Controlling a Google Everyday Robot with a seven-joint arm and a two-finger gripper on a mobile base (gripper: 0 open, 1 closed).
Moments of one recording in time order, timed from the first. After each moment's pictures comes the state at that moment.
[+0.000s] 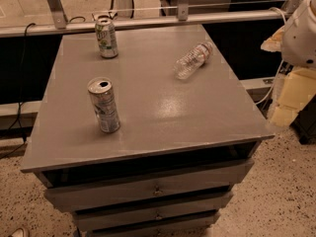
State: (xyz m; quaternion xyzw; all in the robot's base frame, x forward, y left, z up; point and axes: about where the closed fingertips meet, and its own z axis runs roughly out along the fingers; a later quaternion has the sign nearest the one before) arm 0.438 -0.217 0.976 -0.60 0.78 -0.03 0.16
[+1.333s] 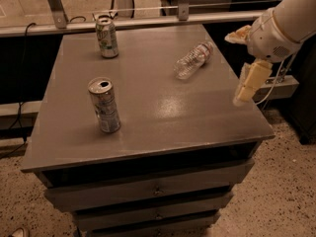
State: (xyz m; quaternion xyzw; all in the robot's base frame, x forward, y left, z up) arm 0.554 -0.198 0.932 -0.66 0.70 0.03 0.27
